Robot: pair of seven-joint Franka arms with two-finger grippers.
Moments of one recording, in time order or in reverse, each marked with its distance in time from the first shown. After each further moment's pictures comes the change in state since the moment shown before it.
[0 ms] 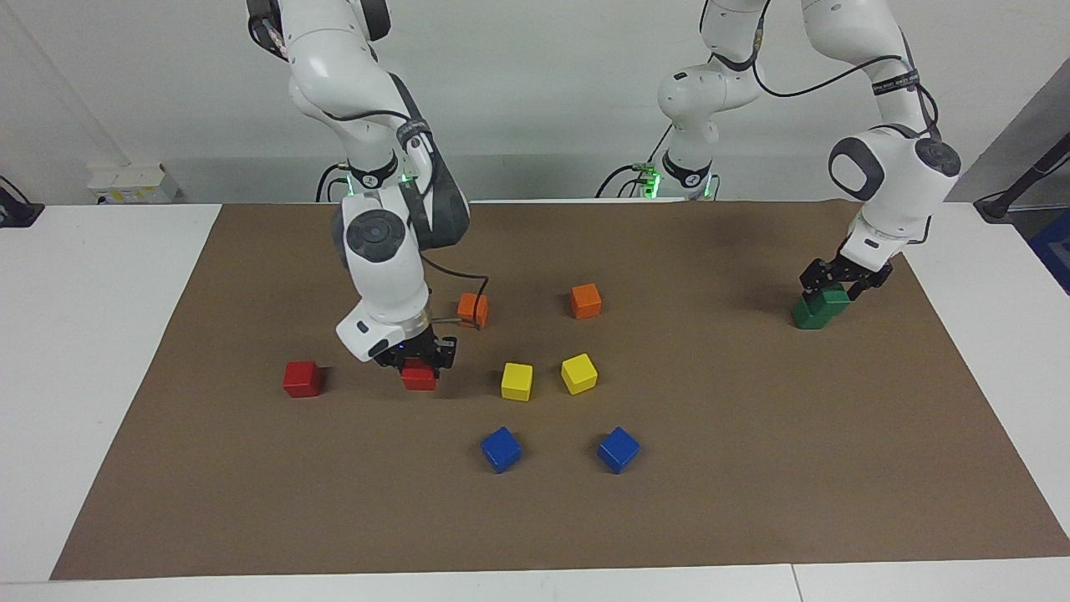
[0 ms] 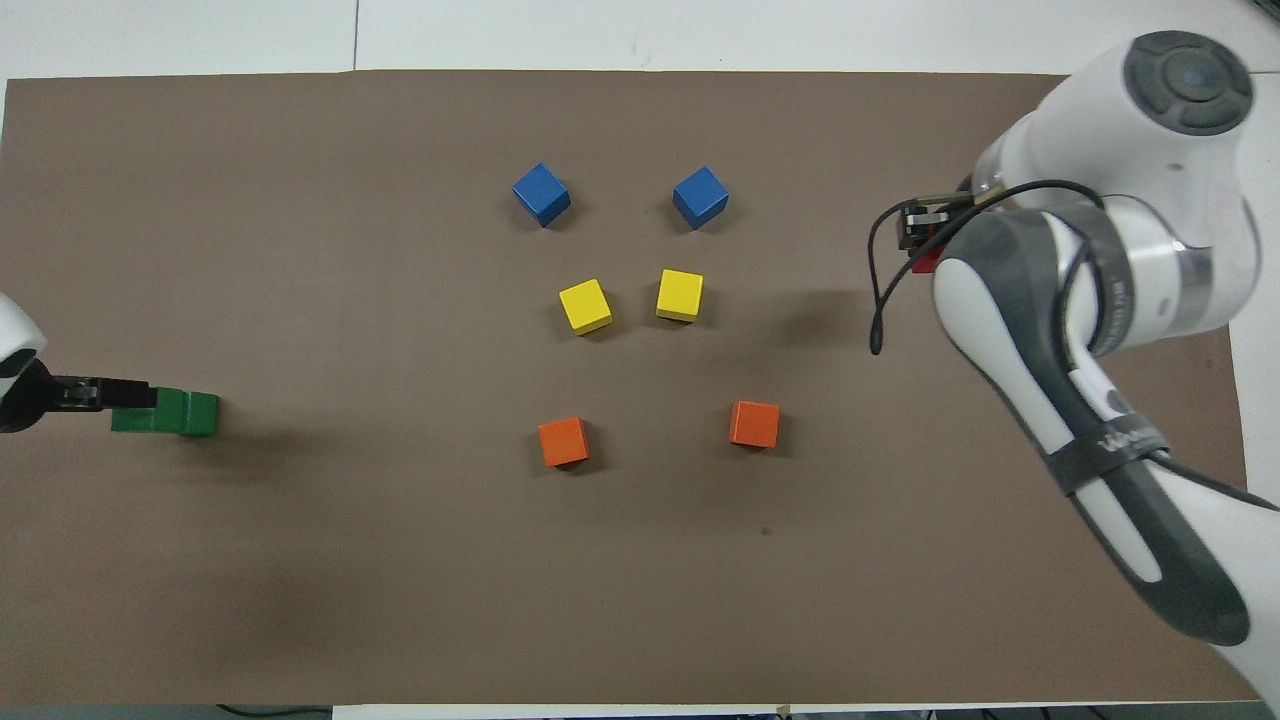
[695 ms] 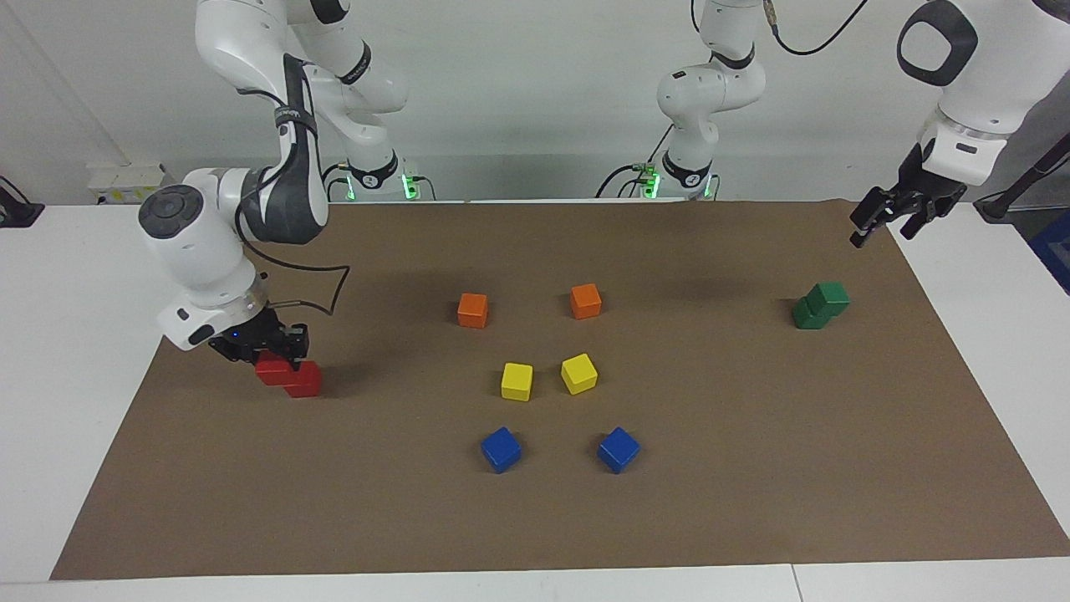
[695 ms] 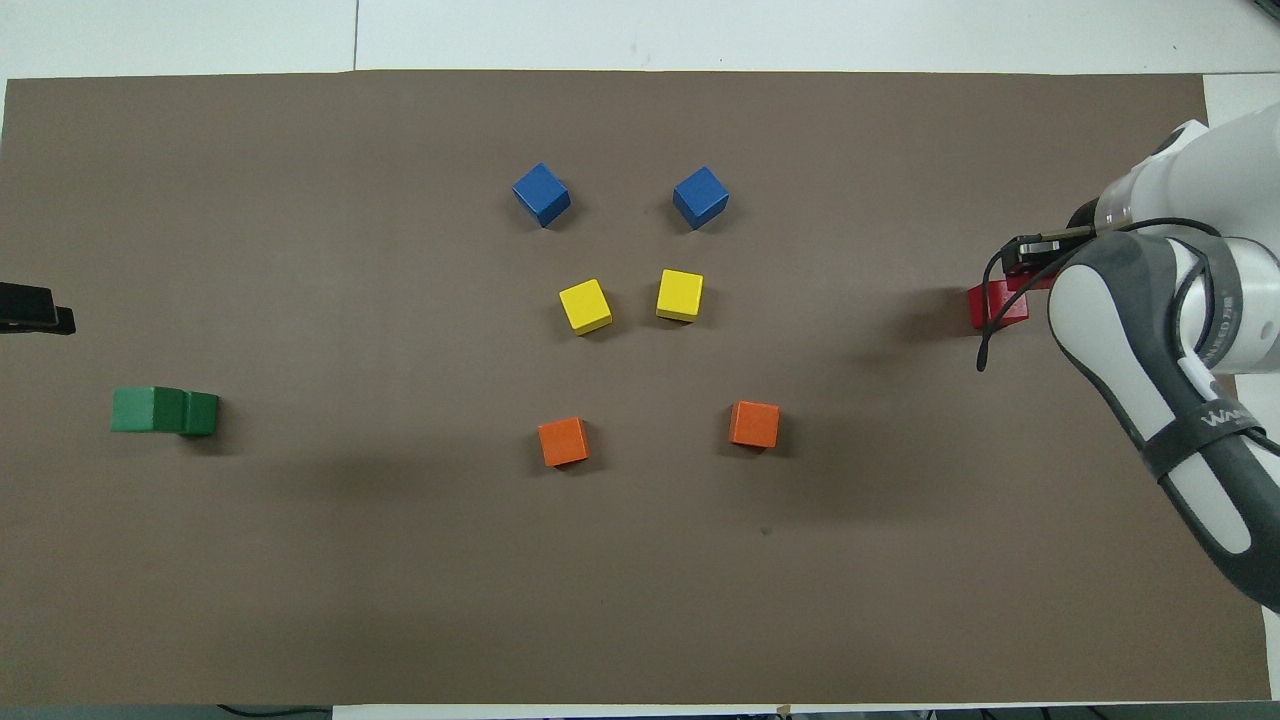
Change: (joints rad) left arm -0.080 -0.045 -0.054 0.383 0.000 -0.381 -0.364; right arm -0.157 -0.018 0.003 -0.201 0.001 0.208 -0.177
